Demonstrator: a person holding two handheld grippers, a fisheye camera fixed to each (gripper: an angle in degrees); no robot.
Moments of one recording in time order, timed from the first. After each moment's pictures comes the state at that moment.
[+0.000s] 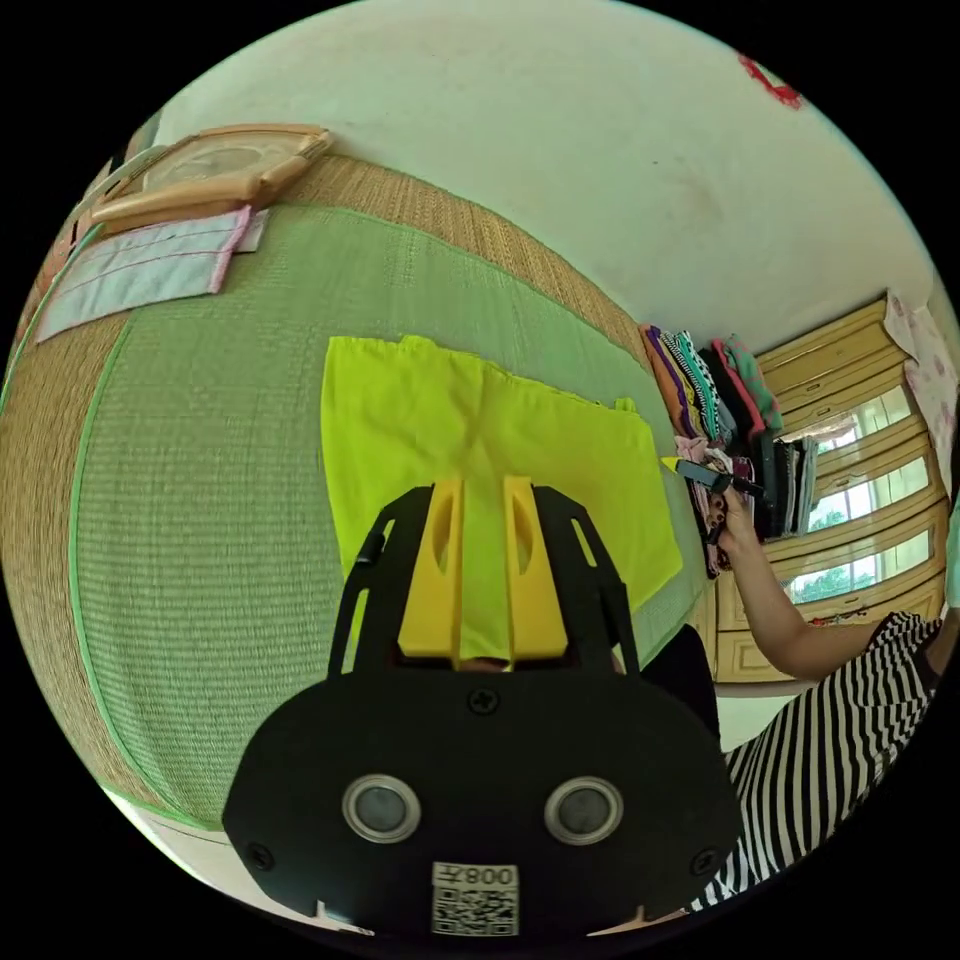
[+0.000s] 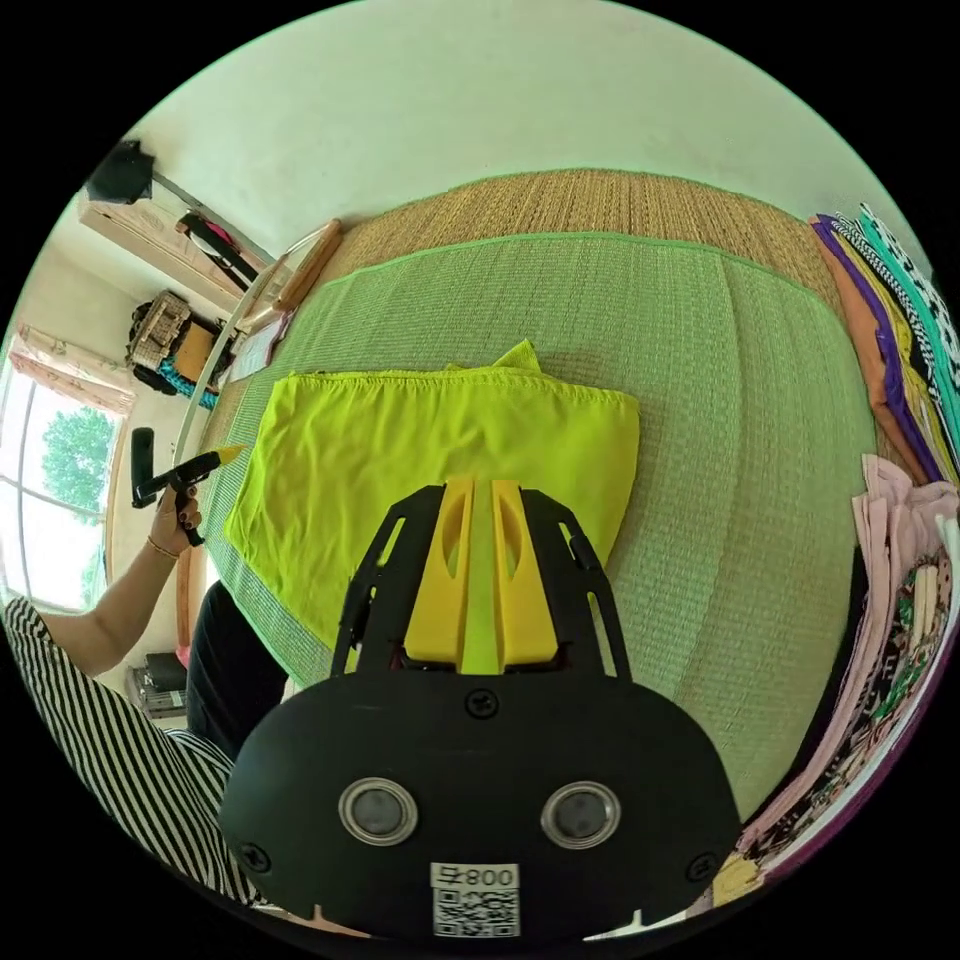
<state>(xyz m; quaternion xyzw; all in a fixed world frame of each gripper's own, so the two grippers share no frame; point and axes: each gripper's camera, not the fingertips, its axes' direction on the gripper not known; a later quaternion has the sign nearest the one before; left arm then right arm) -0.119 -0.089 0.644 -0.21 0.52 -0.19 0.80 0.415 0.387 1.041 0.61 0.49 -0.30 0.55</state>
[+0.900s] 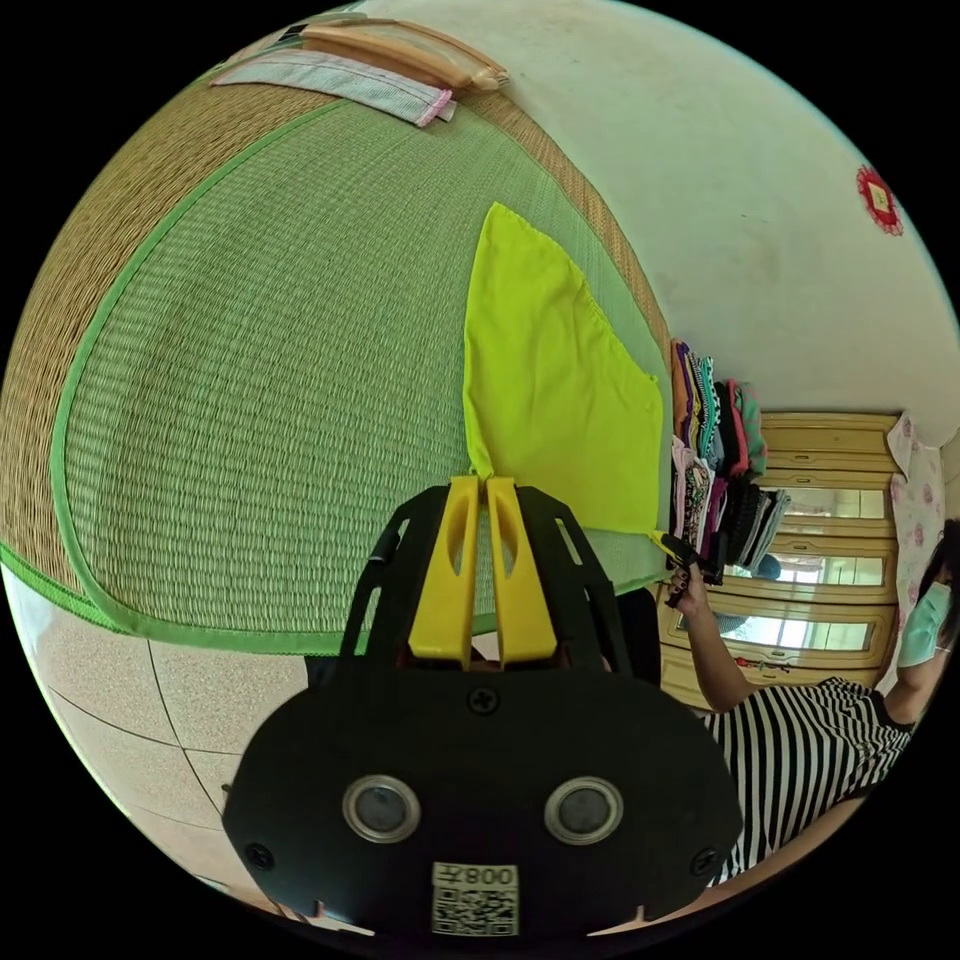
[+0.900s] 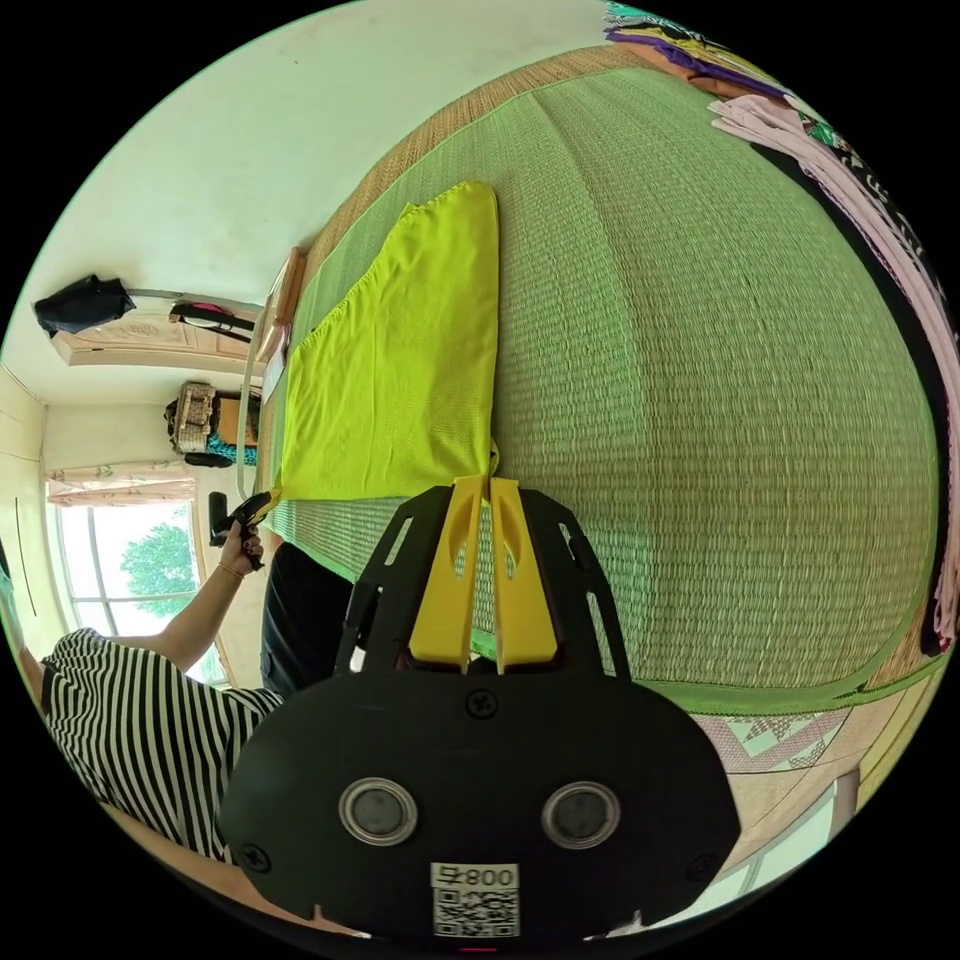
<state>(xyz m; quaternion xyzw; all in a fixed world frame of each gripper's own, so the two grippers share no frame) -0.038 0.105 0.668 -0.31 0.54 -0.30 0.72 0.658 0.449 1.043 0.62 0.32 -0.27 0.66</state>
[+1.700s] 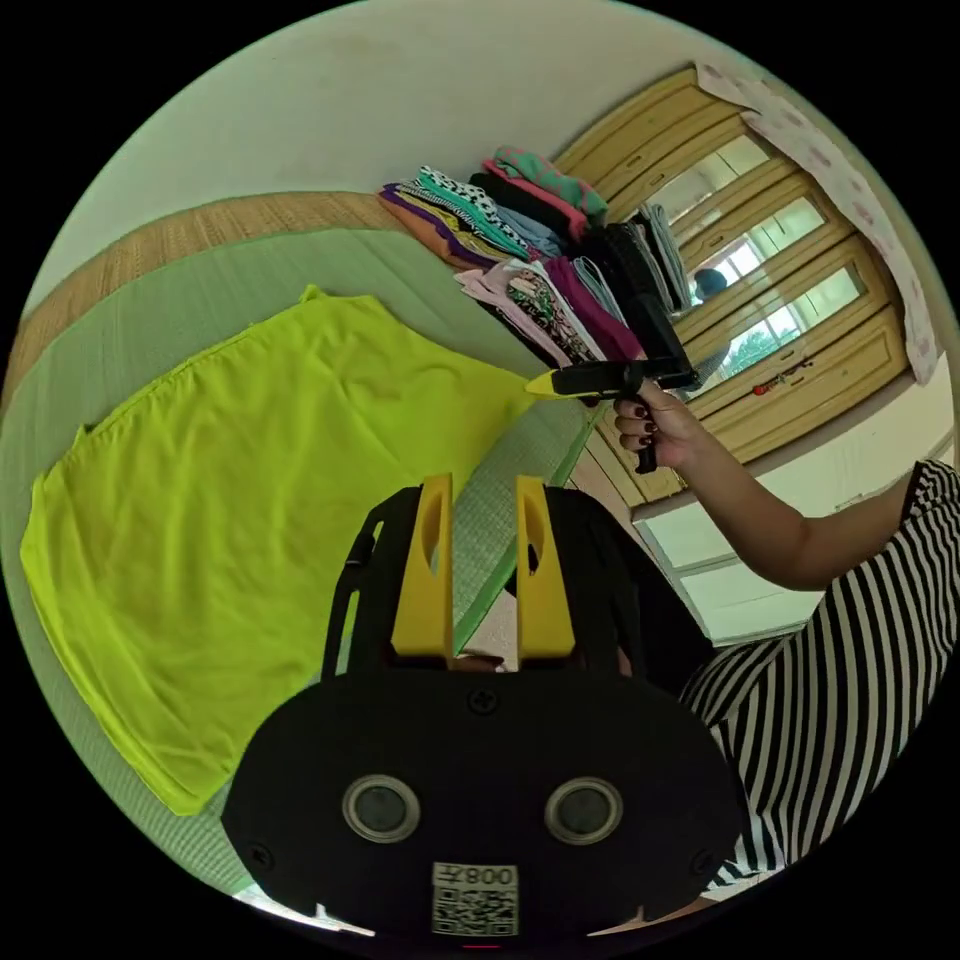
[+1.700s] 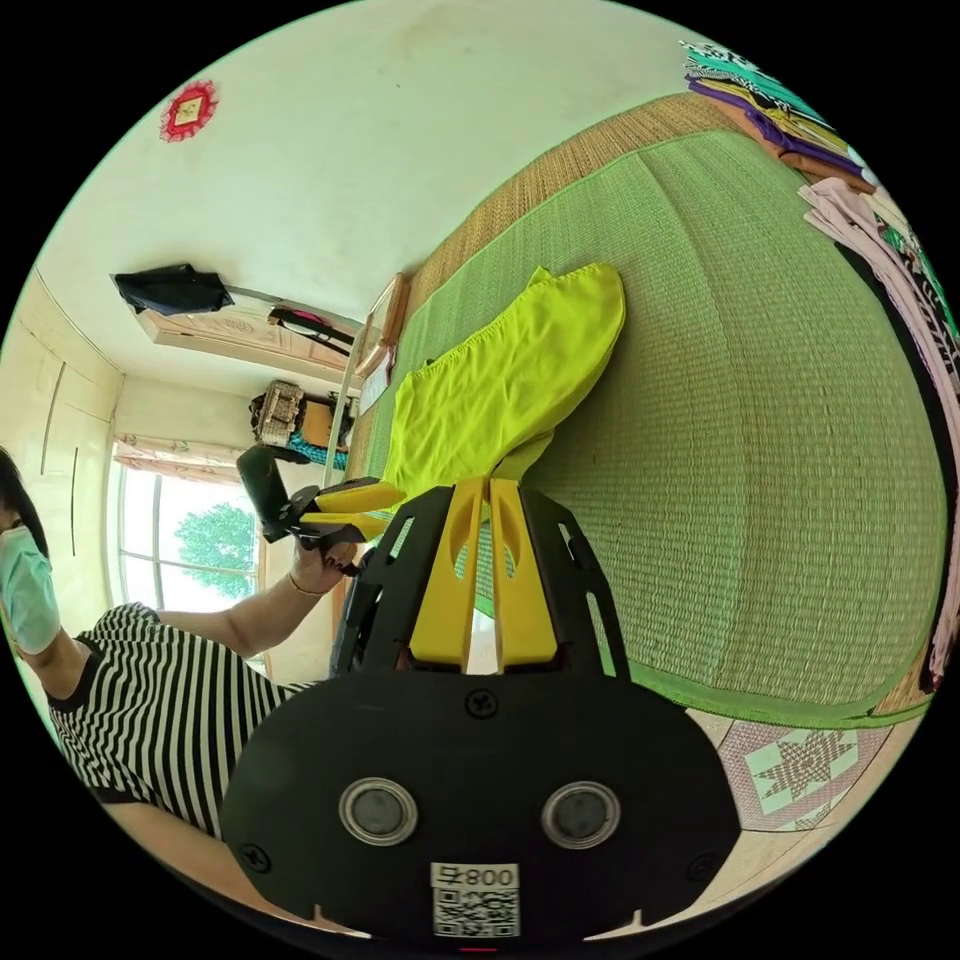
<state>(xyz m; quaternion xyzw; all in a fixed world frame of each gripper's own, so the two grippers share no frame) 0.350 0.015 0.492 -0.13 0.66 0.09 0.73 0.646 0.530 1.076 0.59 0.28 -0.39 0.65</state>
